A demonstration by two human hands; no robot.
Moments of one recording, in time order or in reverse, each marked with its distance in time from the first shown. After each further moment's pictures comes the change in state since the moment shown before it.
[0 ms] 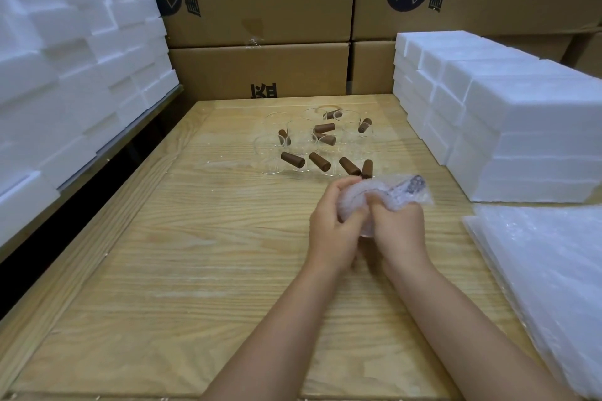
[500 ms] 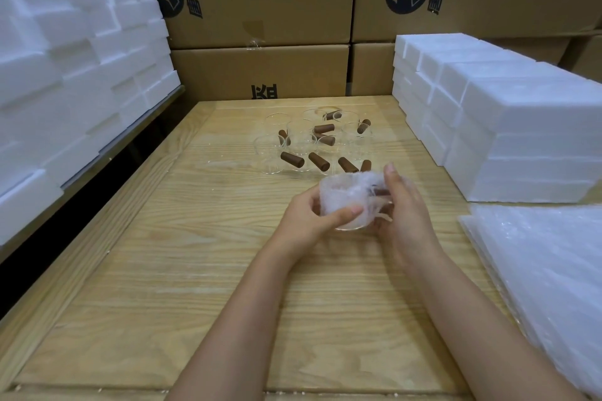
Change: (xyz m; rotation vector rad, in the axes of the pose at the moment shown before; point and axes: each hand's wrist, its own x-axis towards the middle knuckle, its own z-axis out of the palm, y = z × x) left_hand 0.018 0.001 -0.045 0.065 -0.258 -0.132; right_hand 0.004 -0.016 -0.017 0.270 -0.296 0.060
